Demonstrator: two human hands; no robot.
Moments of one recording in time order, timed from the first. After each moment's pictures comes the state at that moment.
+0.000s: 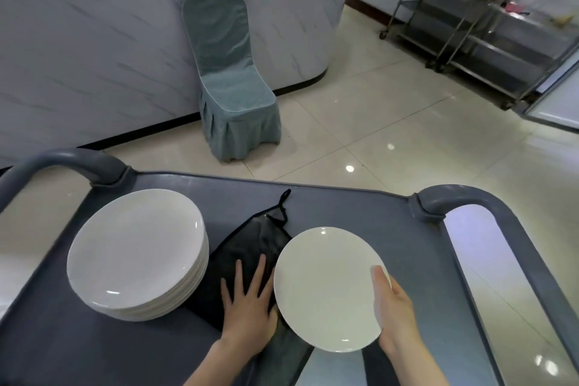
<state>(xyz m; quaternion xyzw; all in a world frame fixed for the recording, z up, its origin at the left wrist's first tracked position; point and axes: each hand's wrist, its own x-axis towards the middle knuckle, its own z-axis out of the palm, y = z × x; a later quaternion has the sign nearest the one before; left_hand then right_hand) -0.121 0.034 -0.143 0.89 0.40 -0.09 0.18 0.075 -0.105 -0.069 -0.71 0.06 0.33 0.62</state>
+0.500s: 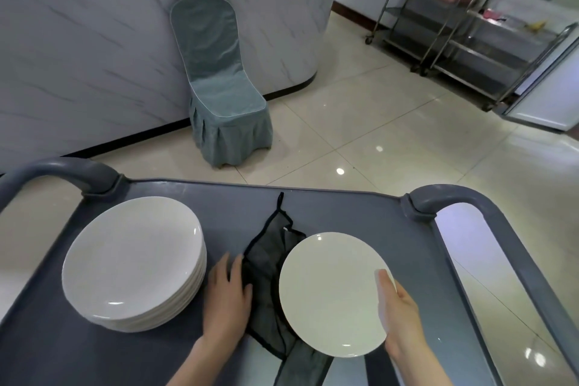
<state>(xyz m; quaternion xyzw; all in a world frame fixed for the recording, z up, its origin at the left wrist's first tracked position) -0.136 0.068 -0.119 0.85 0.48 0.10 0.21 0.073 -0.115 -0.066 -0.71 0.07 0.31 0.63</state>
